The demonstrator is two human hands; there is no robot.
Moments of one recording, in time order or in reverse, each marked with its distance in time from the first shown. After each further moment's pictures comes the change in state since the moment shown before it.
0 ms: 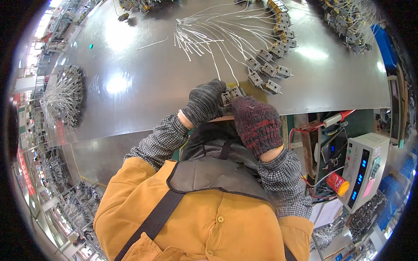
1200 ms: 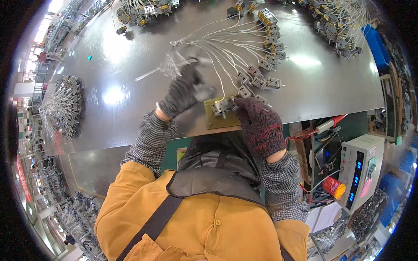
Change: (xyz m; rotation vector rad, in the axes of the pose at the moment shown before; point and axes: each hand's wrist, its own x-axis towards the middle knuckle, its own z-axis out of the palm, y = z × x) left_hand 0.036 -0.022 -0.060 -0.422 0.139 -0.061; right_hand 0.003 0.021 -0.016 0.241 0.178 0.079
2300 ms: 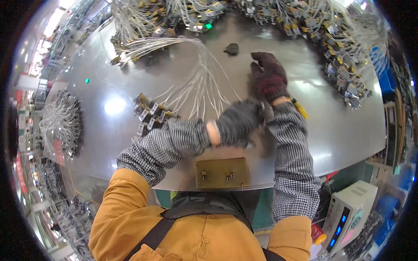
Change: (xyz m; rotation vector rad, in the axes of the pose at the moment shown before) left_hand 0.181 -0.025 0.108 0.361 -0.423 0.406; right_hand 0.306 0.161 -0.007 0.013 0.190 -0.033
